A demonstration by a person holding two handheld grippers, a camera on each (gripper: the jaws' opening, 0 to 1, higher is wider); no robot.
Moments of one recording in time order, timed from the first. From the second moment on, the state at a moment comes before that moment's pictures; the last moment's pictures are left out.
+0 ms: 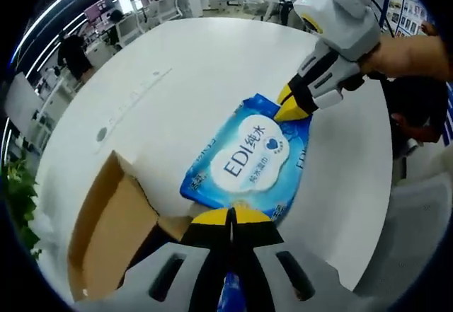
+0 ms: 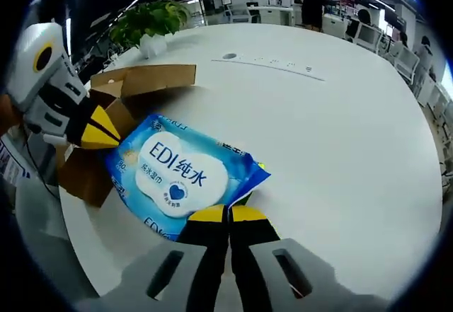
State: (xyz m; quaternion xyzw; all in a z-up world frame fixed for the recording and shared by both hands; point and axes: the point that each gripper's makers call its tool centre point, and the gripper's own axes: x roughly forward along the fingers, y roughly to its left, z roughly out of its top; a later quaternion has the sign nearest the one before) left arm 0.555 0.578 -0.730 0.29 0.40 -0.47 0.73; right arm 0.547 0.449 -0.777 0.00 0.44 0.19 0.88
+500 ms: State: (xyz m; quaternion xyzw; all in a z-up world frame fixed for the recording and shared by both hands) left arm 0.556 0.593 -0.708 0.23 0.40 -0.48 0.75; right arm 0.547 0.447 -0.765 0.00 0.42 0.19 0.89
